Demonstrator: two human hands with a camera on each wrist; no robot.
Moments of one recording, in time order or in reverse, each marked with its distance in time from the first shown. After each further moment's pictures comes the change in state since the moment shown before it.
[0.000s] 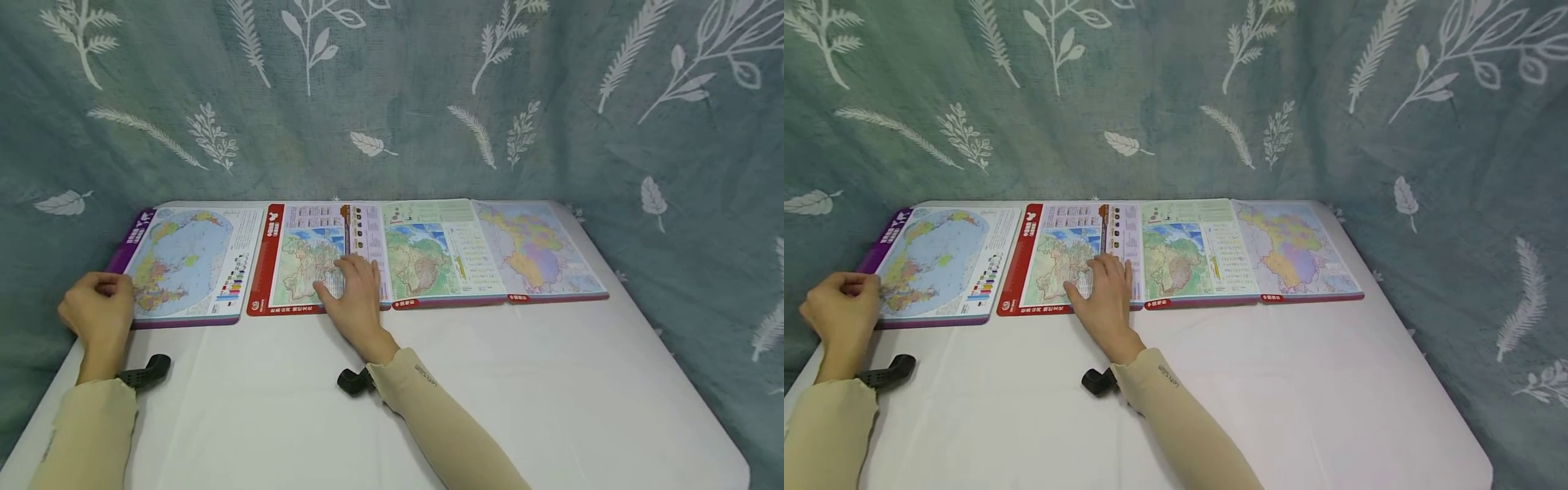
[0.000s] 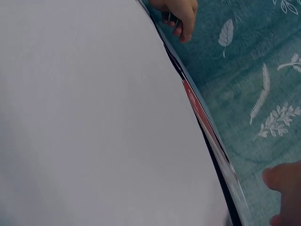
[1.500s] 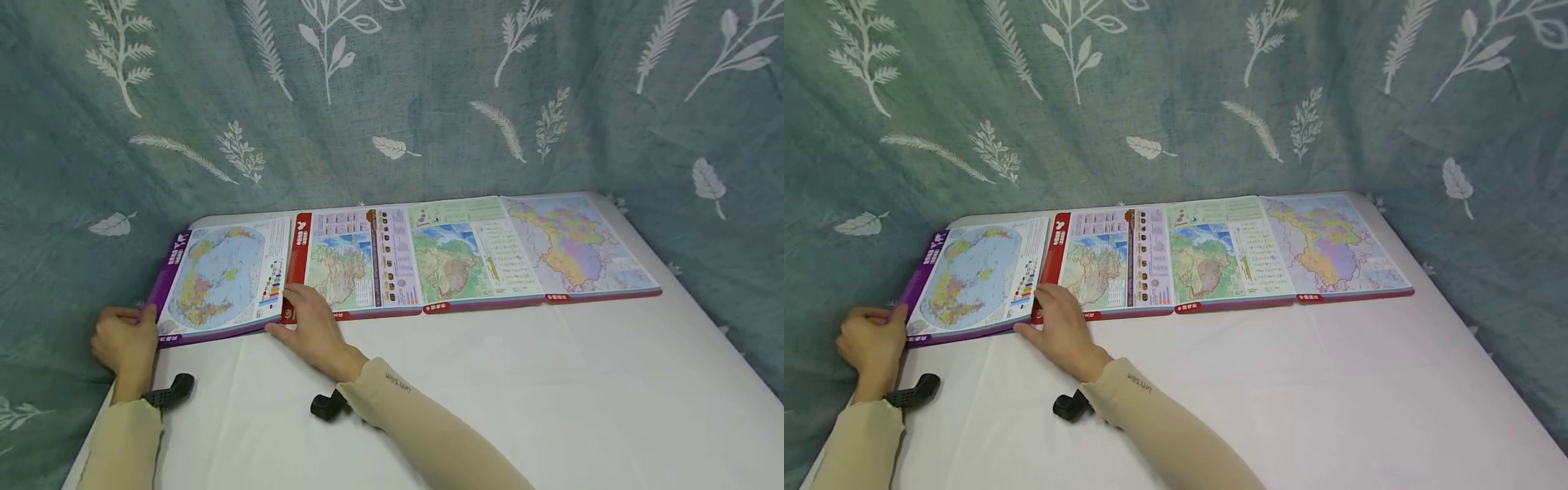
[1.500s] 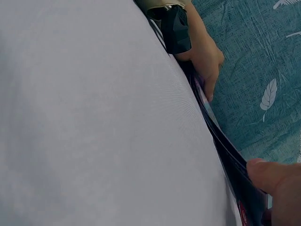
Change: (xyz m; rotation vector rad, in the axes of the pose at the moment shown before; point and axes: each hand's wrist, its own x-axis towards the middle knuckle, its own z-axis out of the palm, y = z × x) left_hand -0.001 -0.033 -0.022 0.097 -0.009 -0.112; right_hand -0.012 -0.090 0.056 0.114 -0.417 -0.087
